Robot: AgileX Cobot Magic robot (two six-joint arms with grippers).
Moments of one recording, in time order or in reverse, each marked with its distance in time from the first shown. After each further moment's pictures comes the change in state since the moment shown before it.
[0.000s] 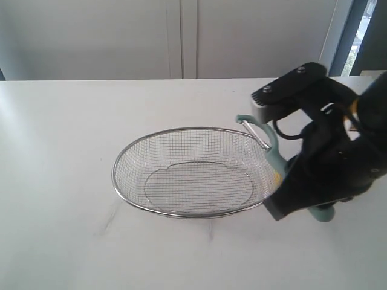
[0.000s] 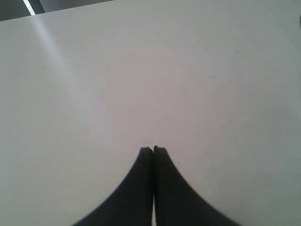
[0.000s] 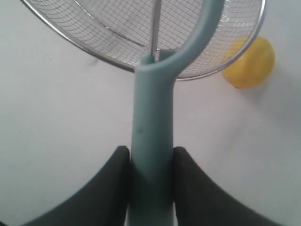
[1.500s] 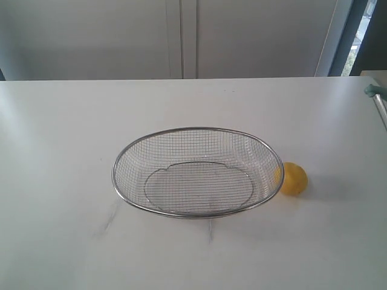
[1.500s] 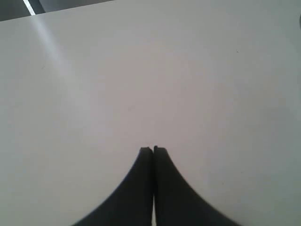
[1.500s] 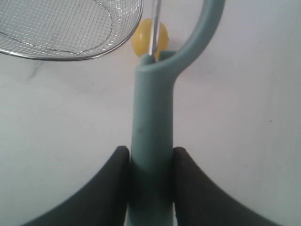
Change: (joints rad) left arm 0.000 0.000 0.000 0.000 0.000 0.000; right arm -0.059 -0.488 0.182 -0.169 0.106 0.236
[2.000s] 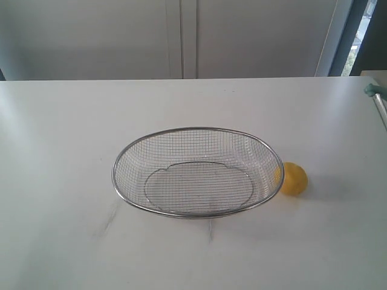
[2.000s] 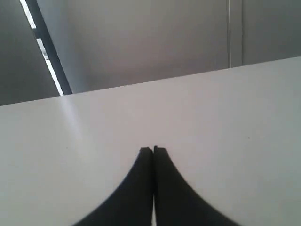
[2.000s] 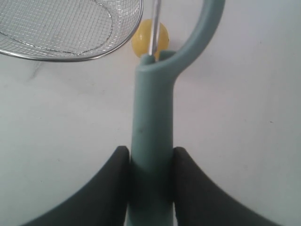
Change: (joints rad) left arm 0.000 0.000 0.000 0.000 -0.294 0.000; right arm 0.000 0.000 0.000 0.000 -0.004 0.000
